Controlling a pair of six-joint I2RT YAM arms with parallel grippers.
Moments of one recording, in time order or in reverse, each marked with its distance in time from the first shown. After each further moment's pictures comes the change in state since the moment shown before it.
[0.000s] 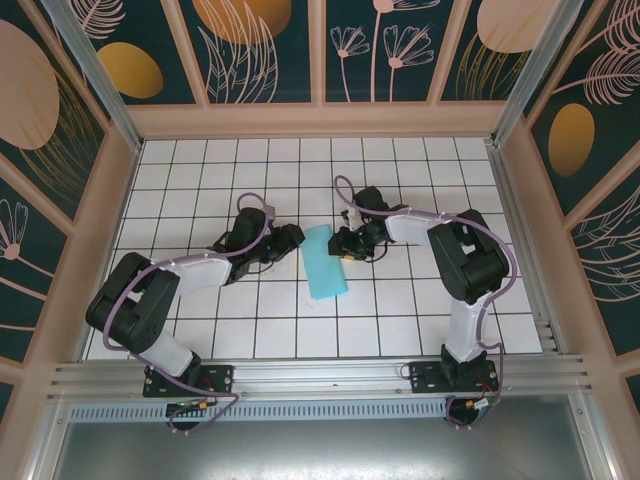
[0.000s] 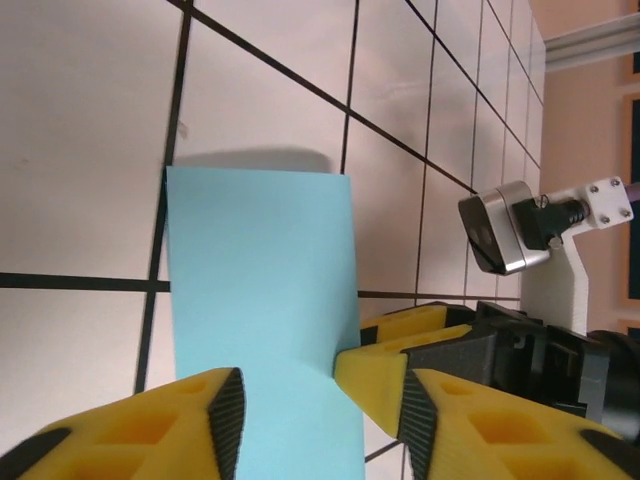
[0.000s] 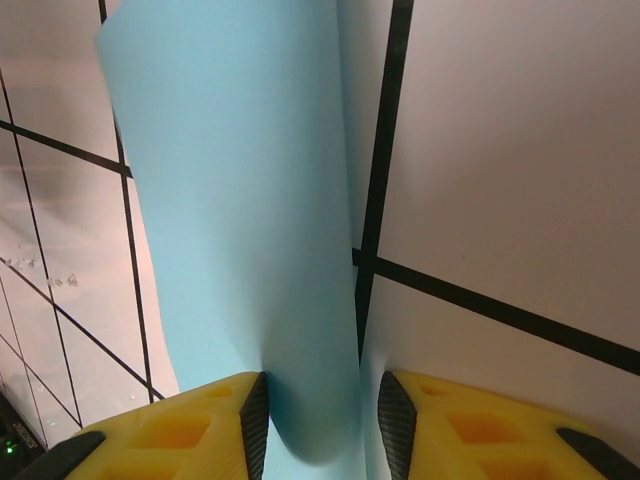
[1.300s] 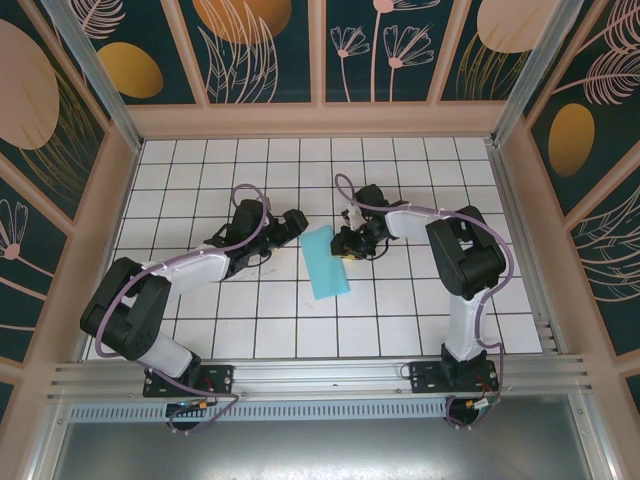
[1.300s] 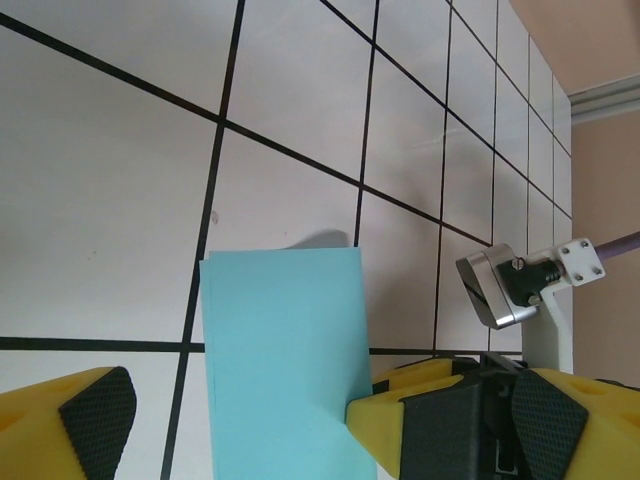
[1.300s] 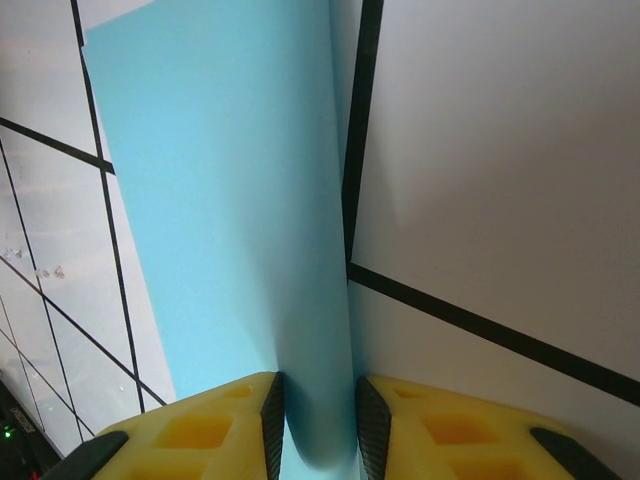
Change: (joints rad) left arm 0.000 -0.032 0.077 -0.116 -0.125 0.048; right arm -0.025 0.045 0.043 -0.064 -0.021 -0.048
